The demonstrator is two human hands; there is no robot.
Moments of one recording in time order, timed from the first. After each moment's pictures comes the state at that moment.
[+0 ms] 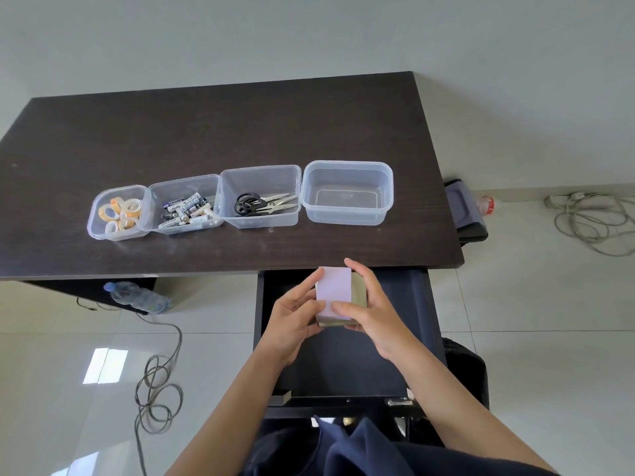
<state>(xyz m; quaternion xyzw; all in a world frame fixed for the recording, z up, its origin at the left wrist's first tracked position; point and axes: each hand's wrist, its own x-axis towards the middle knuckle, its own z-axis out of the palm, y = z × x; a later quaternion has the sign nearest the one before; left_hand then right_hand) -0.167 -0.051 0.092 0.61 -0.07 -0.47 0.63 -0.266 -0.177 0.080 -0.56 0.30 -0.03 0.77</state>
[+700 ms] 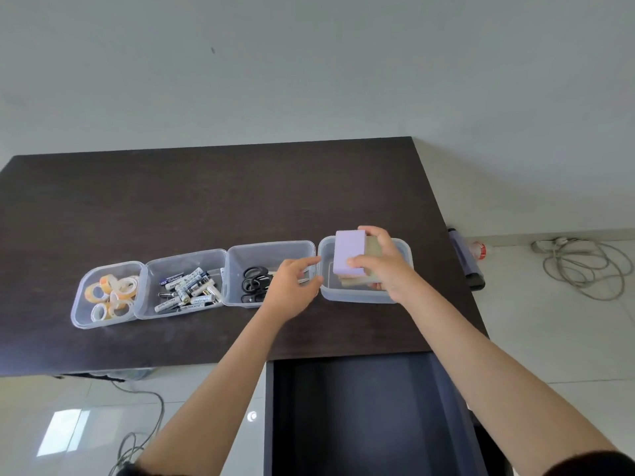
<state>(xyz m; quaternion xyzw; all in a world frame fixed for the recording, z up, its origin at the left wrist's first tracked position) 0.016 -0.149 0.099 0.83 -0.30 -0.29 0.38 -0.092 -0.305 0.122 -0.63 0.41 -0.07 0.65</state>
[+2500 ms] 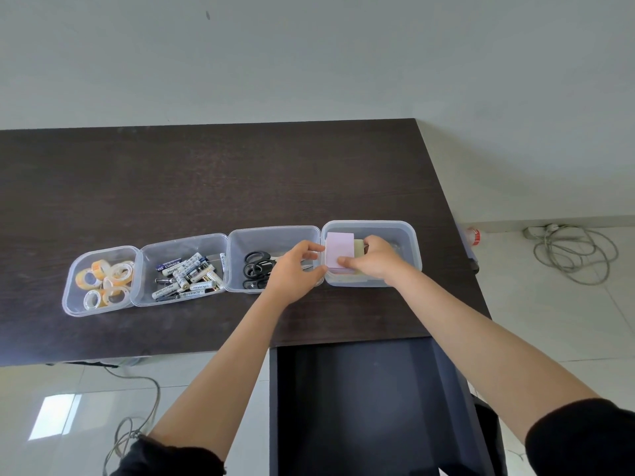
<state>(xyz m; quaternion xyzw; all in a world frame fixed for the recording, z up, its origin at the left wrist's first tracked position) 0.030 -0.148 0.087 0.83 -0.30 -0.31 0.37 -0.063 -0.306 0.075 -0.79 0.46 0.09 0.39</state>
